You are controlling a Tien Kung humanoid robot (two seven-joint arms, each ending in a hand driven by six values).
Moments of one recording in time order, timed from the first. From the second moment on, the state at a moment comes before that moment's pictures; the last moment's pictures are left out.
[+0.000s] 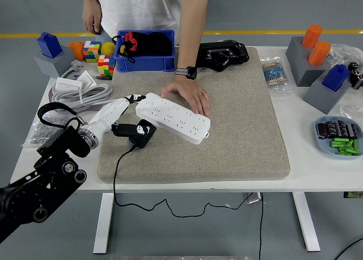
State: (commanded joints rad) left arm -0.40 0.25 -0.89 -1.22 1.79 0.12 0.16; right arm 0.08 -0.22 1.19 0.25 -0.83 -0.13 -0.11
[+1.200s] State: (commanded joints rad) left arm -0.37 0.24 -0.82 -1.20 1.86 0.21 0.16; right arm 0.08 -0.22 1.16 0.25 -0.82 -0.13 -0.11
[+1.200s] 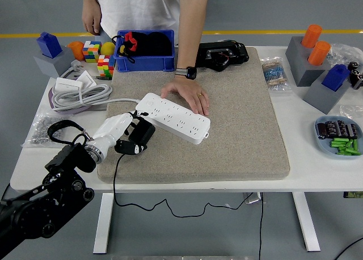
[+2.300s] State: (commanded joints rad) left arm -0.38 0.22 -0.81 -1.16 1.84 0.25 0.13; right arm 0.08 -0.22 1.17 0.25 -0.82 -0.13 -0.10
